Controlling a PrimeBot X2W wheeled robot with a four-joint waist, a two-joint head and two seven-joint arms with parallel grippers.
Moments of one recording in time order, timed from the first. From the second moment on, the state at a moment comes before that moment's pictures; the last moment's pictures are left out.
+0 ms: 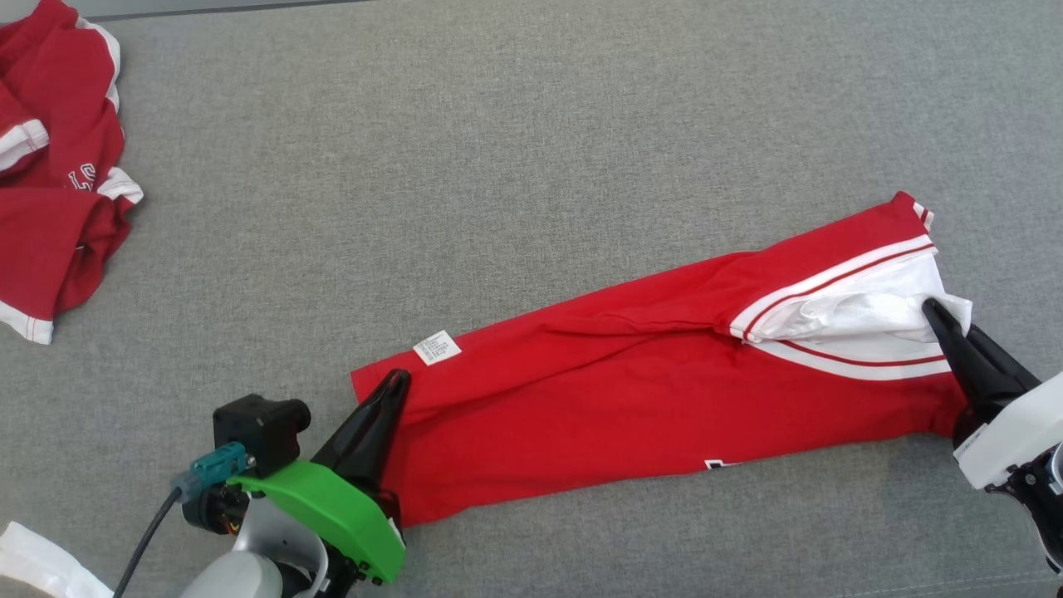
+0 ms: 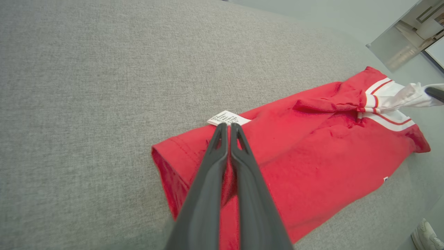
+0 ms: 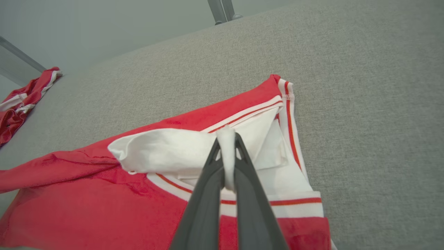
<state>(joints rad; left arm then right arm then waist) -0.20 0.46 -0.63 -0.06 -0.81 0.13 0.01 -0.07 -0.50 0.05 -0.06 0.78 0.13 0.16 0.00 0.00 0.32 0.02</state>
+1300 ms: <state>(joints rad) 0.04 0.16 -0.27 0.00 -0.40 0.16 -0.26 -0.29 -0.54 0.13 0.32 0.59 0.13 0.36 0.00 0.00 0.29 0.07</state>
